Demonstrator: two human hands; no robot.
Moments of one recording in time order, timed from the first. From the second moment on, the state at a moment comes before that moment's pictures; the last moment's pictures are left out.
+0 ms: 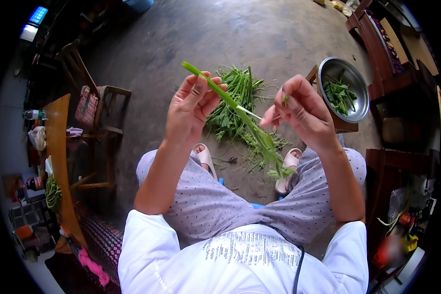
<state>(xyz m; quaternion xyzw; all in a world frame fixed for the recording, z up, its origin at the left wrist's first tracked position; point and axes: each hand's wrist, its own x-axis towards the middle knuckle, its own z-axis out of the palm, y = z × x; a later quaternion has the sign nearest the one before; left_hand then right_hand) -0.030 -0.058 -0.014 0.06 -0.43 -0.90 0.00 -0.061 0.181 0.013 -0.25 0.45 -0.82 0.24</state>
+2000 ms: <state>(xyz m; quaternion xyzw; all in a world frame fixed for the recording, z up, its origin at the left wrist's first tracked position) 0.013 -0.015 -0.023 -0.11 -0.75 -0.65 0.04 -0.036 0.162 0.025 -0.27 0.79 -0.55 -0.03</state>
